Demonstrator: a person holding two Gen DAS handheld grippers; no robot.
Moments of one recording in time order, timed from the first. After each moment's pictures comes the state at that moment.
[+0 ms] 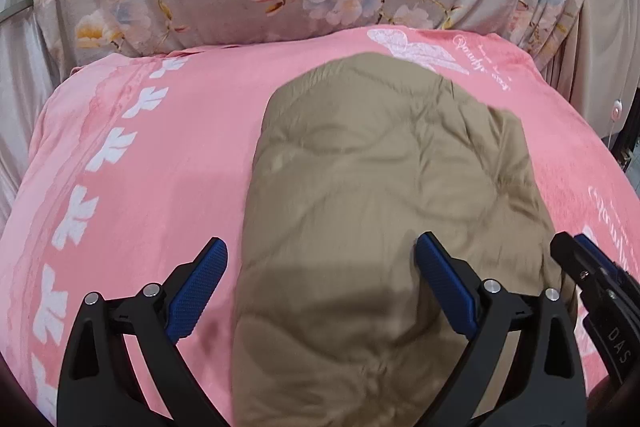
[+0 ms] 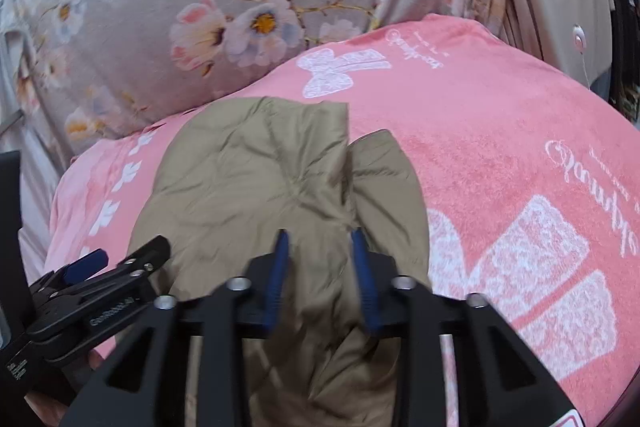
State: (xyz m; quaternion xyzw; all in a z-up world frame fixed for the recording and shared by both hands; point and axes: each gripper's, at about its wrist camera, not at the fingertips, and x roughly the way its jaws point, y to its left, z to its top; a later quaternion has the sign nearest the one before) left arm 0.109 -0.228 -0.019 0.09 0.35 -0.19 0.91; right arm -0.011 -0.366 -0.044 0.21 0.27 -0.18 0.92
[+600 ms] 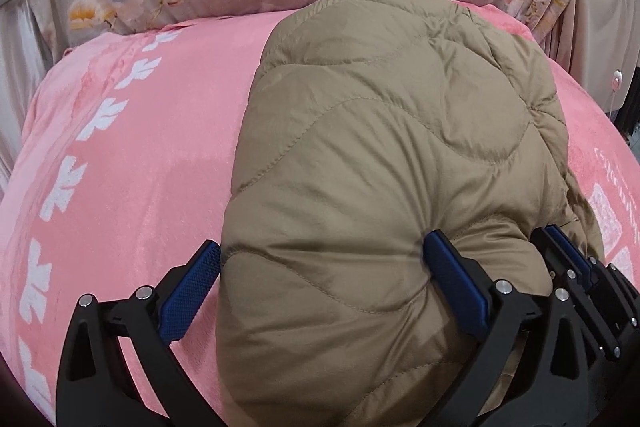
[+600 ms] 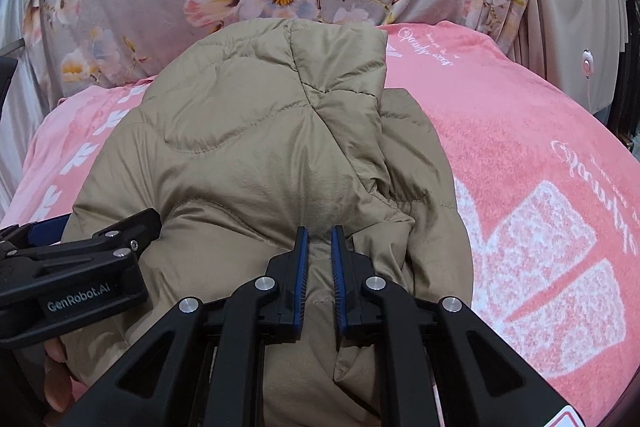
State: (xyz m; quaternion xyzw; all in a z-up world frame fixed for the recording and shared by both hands) left arm 0.100 -0.222 -0.061 0.11 0.38 -0.19 0.90; right arm -0.006 -0.340 -0.098 0.13 0.29 -0.20 0.93
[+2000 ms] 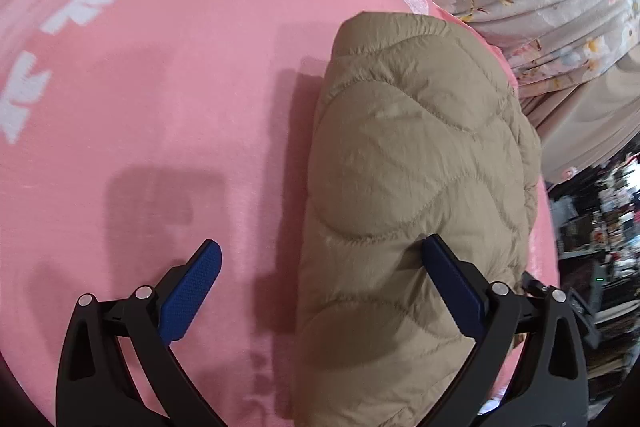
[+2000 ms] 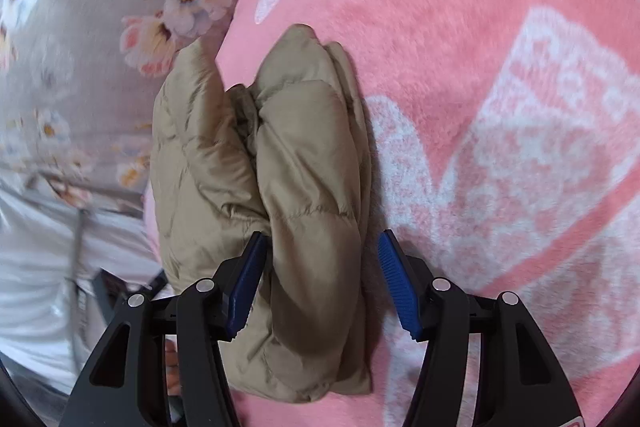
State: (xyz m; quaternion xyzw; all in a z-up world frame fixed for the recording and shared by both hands) left arm 0.191 -0.141 -0.056 -0.11 0.53 -0.28 0.79; right arm -0.019 -0.484 -0.125 0.54 0.36 -0.02 0.76
